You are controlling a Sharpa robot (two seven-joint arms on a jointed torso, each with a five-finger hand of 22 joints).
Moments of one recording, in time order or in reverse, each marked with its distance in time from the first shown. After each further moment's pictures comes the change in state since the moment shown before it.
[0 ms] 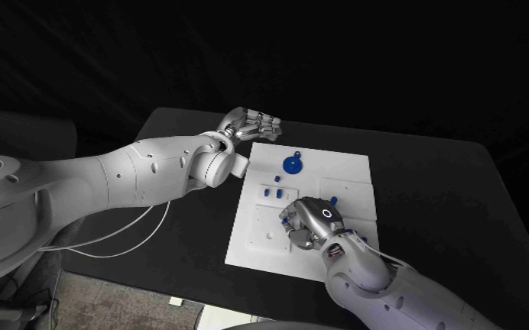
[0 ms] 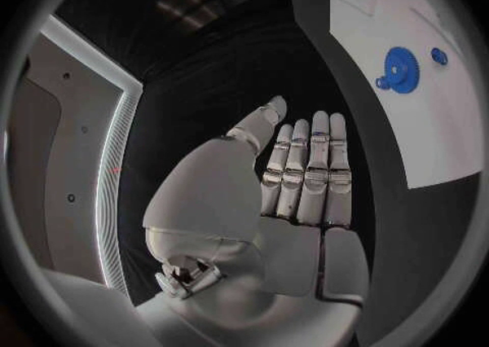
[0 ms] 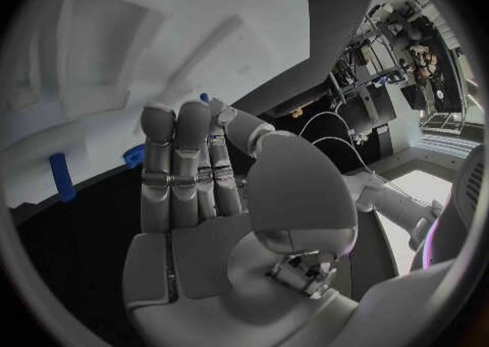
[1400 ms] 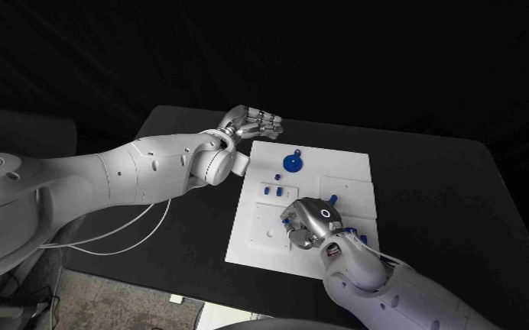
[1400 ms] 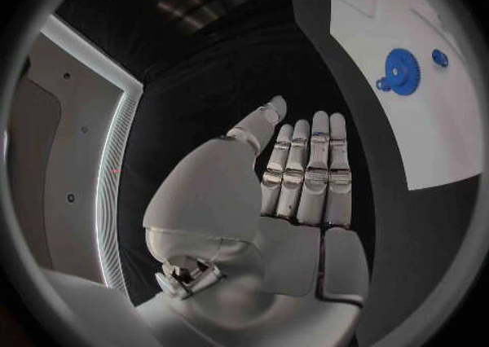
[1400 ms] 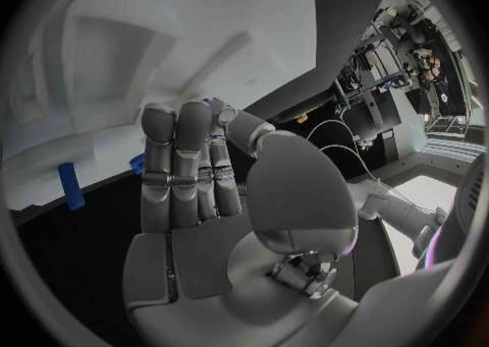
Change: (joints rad) left arm 0.000 0.001 0.000 0.000 -0.002 0.003 -0.002; left_hand 0.000 0.000 -0.003 0.003 0.000 0.000 0.000 0.000 0.000 -0.004 0.004 0.000 0.000 -0.004 -0.004 0.000 0.000 0.000 0.000 0.000 0.000 -0.008; right arm 0.001 0.015 -0.012 -0.024 -0.020 0.018 -0.040; right_hand -0.005 -0.005 -0.001 0.000 0.000 0.002 -0.002 -0.003 0.000 0.006 -0.005 -0.001 -0.001 -0.003 -0.003 0.005 -0.011 0.000 0.009 0.002 -0.039 0.049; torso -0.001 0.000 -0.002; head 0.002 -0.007
